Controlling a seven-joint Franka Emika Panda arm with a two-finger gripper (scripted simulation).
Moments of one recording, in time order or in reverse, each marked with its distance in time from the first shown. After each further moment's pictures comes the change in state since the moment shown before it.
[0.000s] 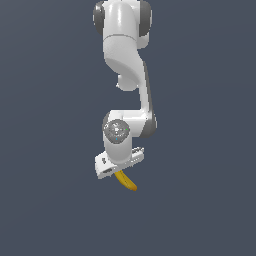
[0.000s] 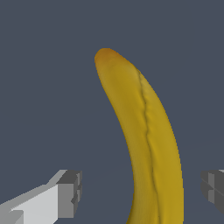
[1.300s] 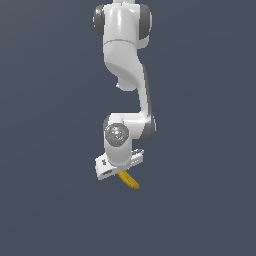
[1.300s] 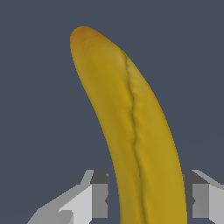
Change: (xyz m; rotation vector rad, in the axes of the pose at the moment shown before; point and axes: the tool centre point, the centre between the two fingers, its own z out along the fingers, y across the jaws) arm 0.000 0.001 0.014 0.001 -0.002 0.006
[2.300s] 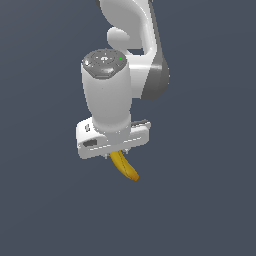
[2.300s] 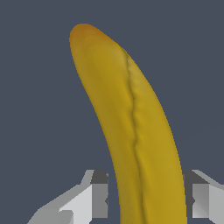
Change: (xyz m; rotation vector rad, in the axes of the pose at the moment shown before) arm 0.011 0.013 -0.198 -0.019 0.034 0.133
